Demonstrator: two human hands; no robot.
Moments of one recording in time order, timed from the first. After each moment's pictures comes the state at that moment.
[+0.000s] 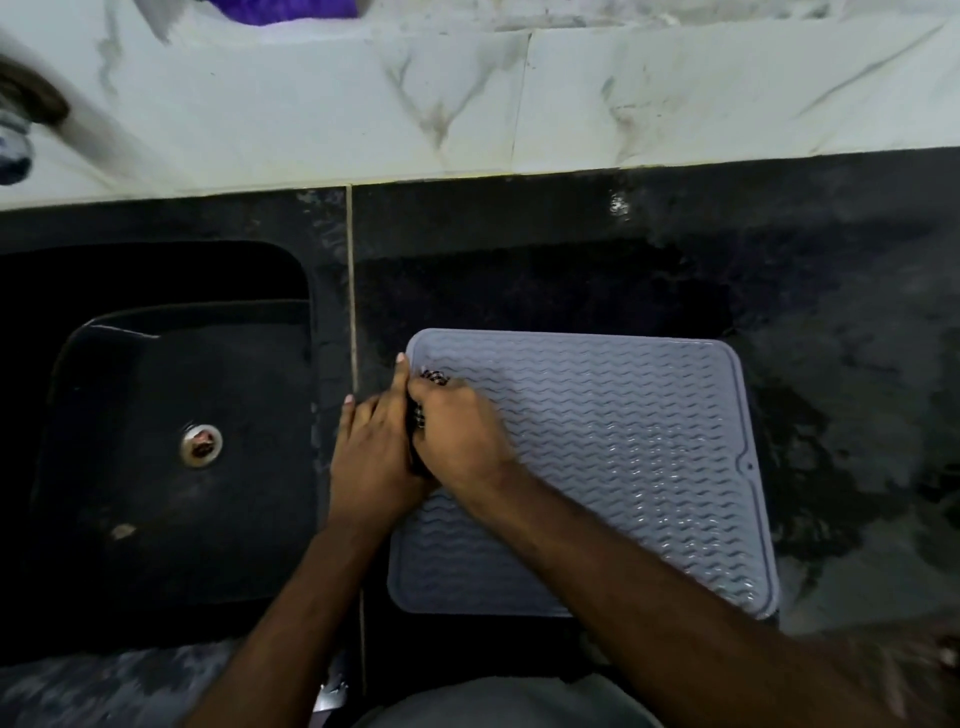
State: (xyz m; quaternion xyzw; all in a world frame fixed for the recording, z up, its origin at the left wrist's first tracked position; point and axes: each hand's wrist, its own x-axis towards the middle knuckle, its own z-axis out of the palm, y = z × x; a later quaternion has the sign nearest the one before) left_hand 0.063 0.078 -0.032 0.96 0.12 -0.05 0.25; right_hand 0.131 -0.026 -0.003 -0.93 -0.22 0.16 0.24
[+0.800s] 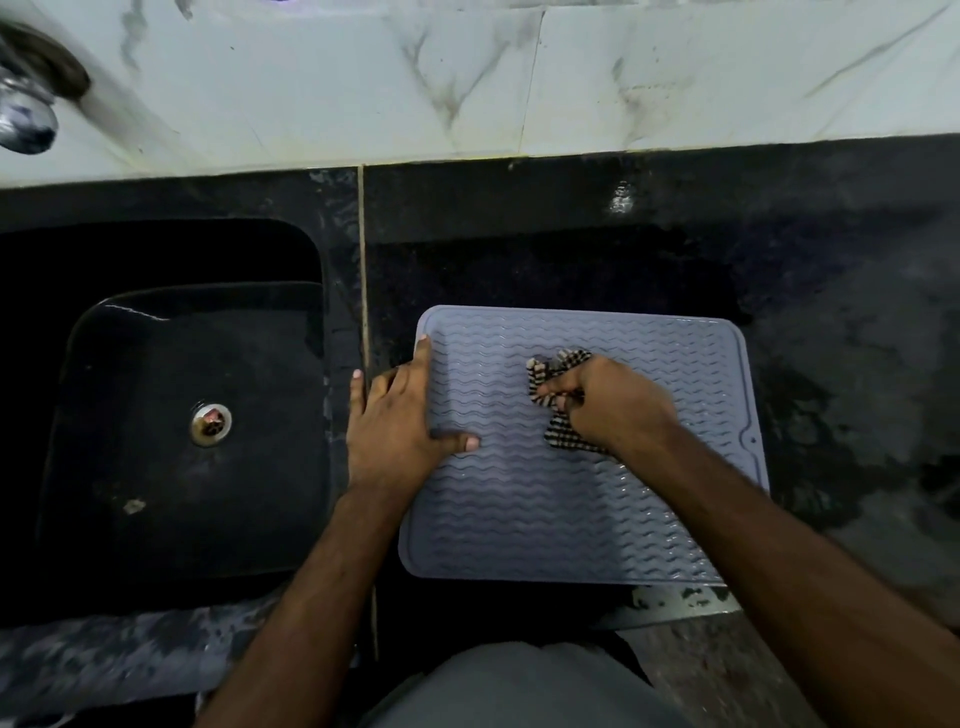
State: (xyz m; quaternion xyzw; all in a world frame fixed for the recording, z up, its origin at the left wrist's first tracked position) left_hand 0.064 0.066 -0.018 0.96 0.13 -0.10 0.22; right_hand 0.162 -0.152 0.024 -0.95 -0.06 0.29 0.09
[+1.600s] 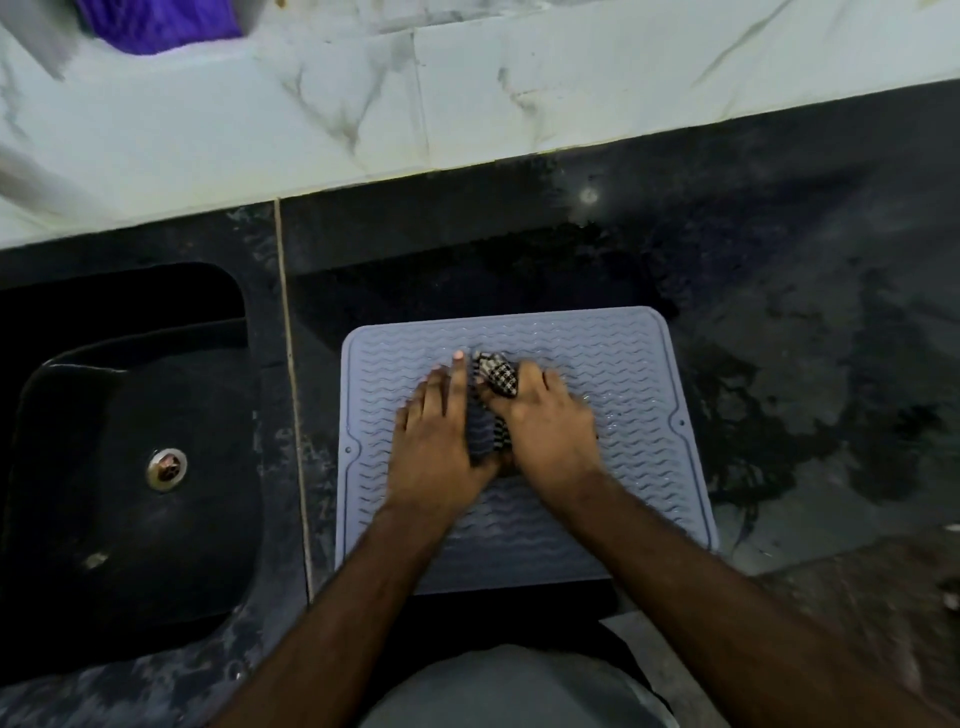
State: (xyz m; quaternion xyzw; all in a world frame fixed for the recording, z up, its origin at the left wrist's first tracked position) left_hand 0.086 -0.044 -0.021 0.97 0.05 -0.11 0.21; right_hand 0.129 -0.180 0.007 -0.97 -0.20 0.11 0.02
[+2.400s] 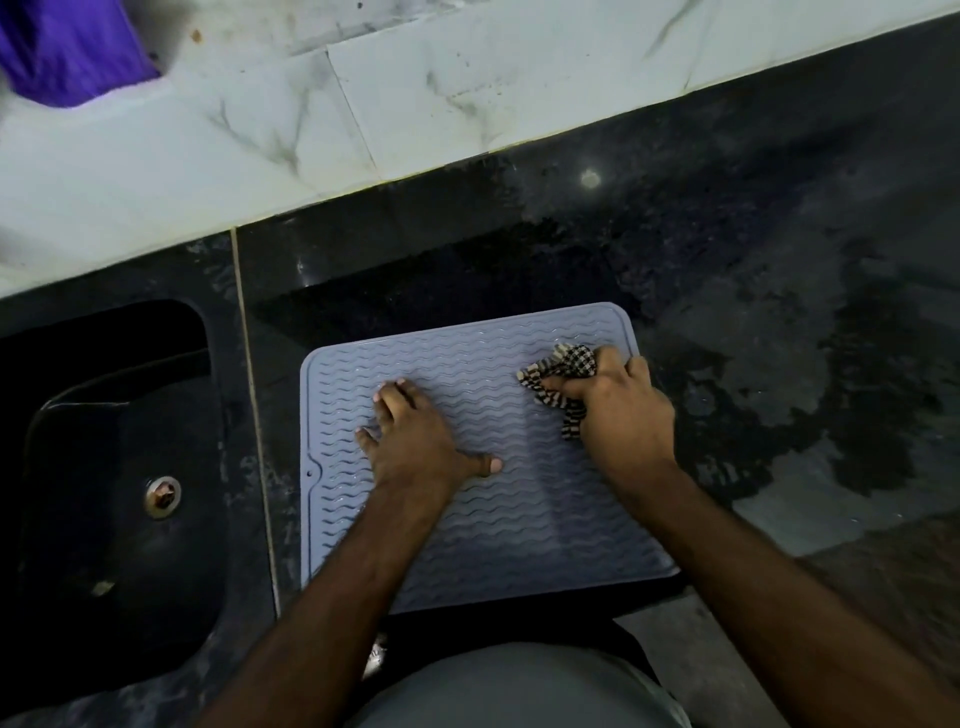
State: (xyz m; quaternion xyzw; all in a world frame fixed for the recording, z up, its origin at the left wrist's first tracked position) left_hand 0.128 -0.088 0.005 0.92 0.21 -0.30 0.11; right_hand 0.162 -0.290 0.001 -0.99 -0.07 0.12 0.06
